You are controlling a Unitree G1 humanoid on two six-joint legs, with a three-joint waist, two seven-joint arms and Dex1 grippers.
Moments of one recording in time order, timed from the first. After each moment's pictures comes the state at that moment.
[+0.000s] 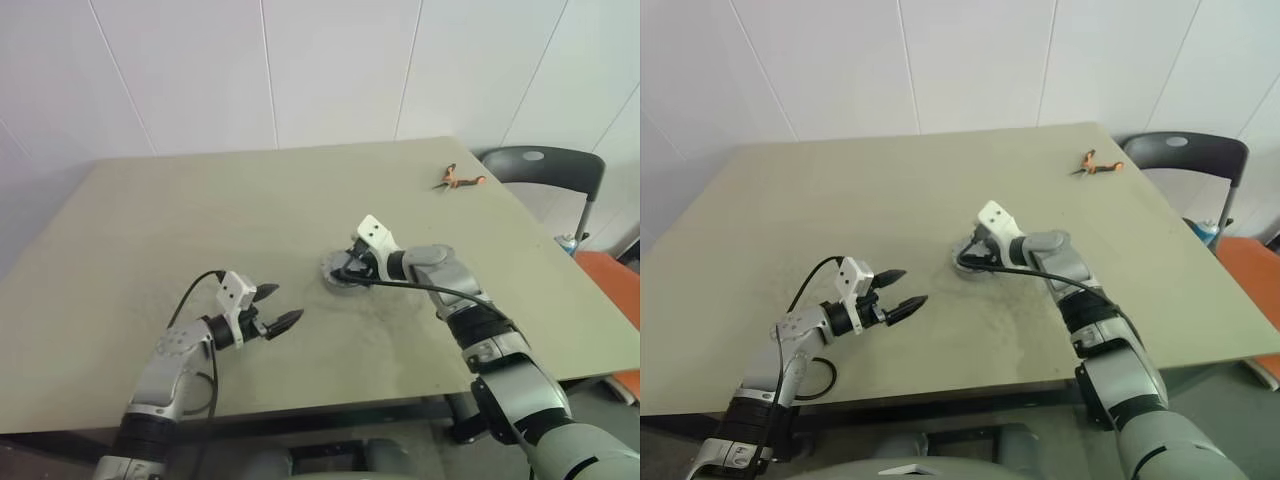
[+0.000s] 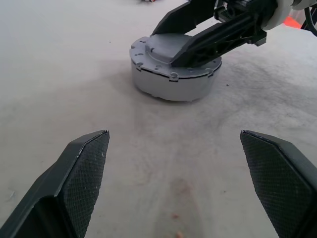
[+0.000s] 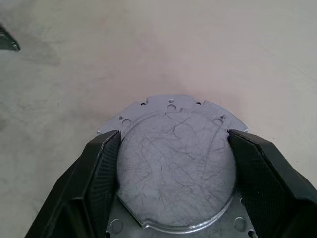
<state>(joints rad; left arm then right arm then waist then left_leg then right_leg) -0.11 0.36 -0.05 0.05 -0.31 0.21 -0.83 -0.71 -0.33 0.26 0.51 0.02 0.45 0.87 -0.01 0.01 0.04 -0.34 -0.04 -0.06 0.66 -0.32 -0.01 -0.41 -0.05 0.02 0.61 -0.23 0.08</state>
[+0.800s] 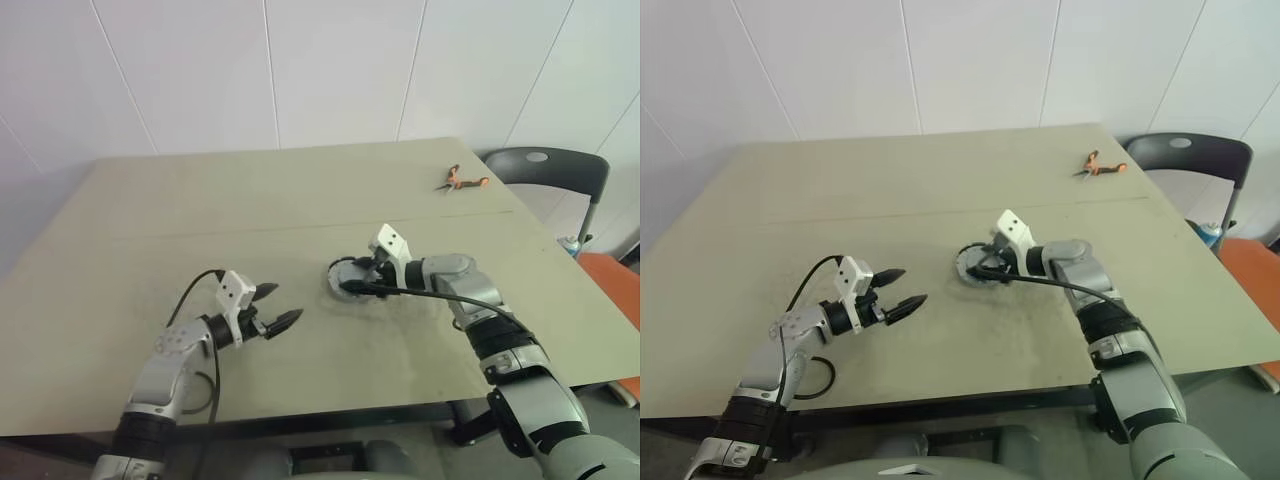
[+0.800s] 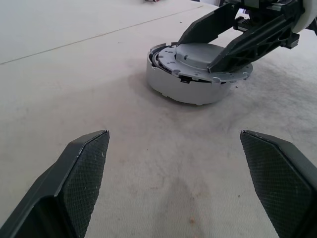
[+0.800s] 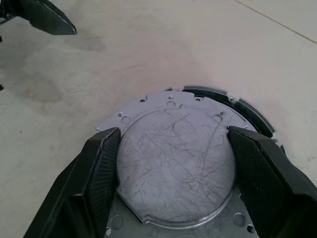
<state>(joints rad) -0.11 0.37 -0.05 0.05 -0.31 0.21 -0.83 -0.64 -0.38 0.21 0.50 0.10 0.40 1.01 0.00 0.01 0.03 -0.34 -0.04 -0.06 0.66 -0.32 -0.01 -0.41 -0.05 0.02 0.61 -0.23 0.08</state>
